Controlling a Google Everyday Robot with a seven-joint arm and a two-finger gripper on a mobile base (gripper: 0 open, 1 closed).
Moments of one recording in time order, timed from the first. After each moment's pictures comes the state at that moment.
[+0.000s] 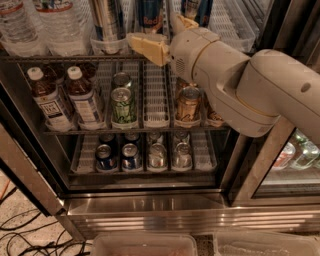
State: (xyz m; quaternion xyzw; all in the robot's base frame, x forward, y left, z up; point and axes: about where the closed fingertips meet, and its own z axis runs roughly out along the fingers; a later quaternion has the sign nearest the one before) arm 0.607 -0.011 1.062 -0.27 0.61 0.17 0.73
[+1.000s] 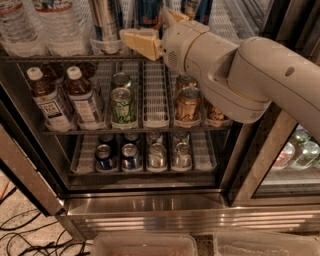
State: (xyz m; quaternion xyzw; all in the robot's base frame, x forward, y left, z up) arm 0.623 0.004 1.064 -0.29 0.61 0.18 0.72
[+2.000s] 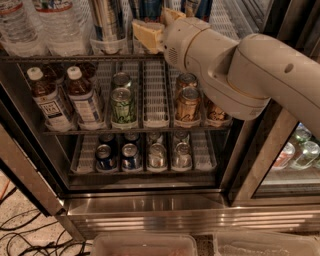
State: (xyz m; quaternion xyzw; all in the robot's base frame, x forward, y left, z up) arm 0.631 0.005 1.067 -0.29 0.61 0.17 0.72
